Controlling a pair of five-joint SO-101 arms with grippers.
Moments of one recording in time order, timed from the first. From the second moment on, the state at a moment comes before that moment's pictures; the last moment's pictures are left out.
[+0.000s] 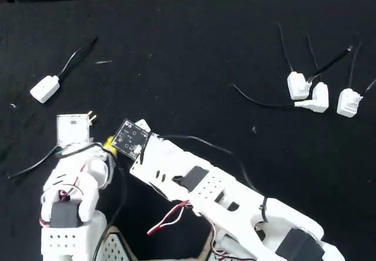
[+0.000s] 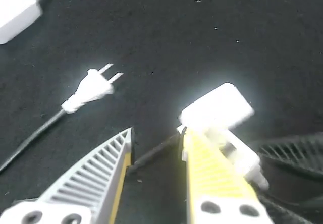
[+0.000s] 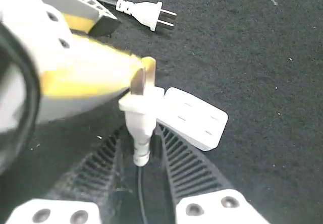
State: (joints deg) left arm -6.2 -104.2 89.0 59.1 -0.3; right arm -48.7 -30.1 70.7 9.5 15.9
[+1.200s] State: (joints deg) left arm -12.1 -104.2 87.9 57.4 1.5; right arm -50.0 -34.1 74.0 12.3 16.0
